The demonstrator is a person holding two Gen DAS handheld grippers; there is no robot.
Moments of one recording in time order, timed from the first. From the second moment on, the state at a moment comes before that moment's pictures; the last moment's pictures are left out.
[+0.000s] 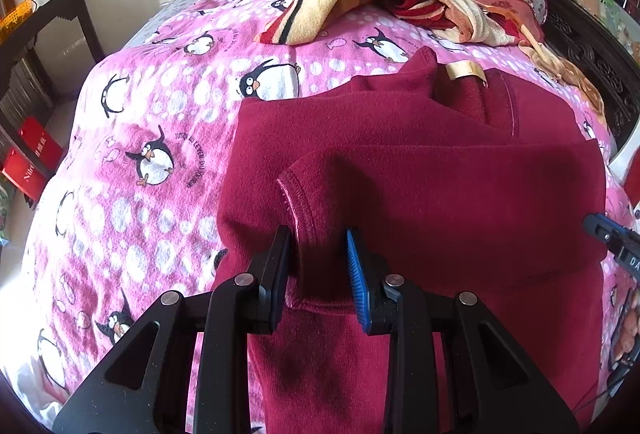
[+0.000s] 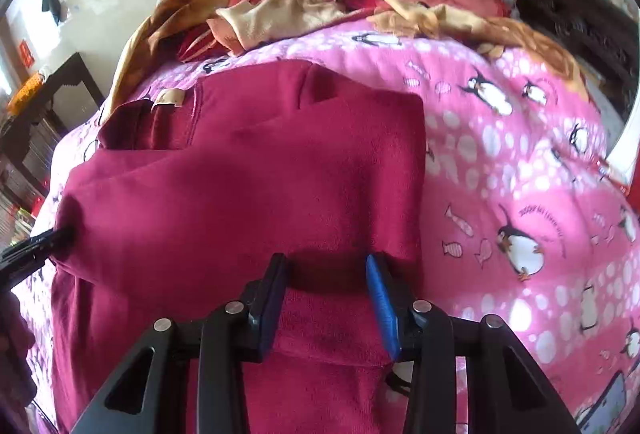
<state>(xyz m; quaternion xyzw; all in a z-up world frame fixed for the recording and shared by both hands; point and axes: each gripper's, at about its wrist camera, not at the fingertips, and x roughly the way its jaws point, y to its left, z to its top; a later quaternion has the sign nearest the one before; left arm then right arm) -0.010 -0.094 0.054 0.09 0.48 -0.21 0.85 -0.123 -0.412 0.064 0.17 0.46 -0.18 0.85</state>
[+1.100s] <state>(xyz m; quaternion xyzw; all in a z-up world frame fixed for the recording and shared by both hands) -0.017 -0.026 0.053 0.05 0.49 -0.19 0.85 -0.029 -0.271 0.099 0.10 0.46 0.00 0.88</state>
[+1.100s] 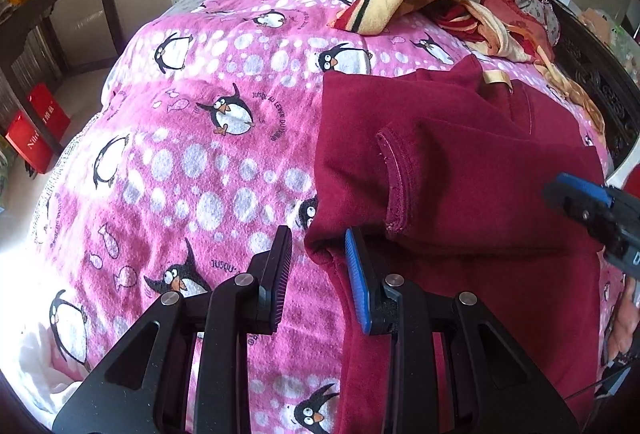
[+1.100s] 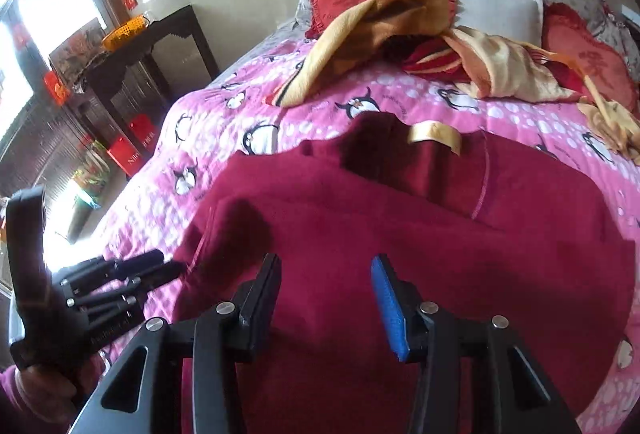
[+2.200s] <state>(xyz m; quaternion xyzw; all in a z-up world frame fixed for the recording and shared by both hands) -0.161 0.041 0.037 0.10 0.55 -0.23 0.79 -0.332 -0.333 0.064 0.23 0.52 -0.07 0.82</state>
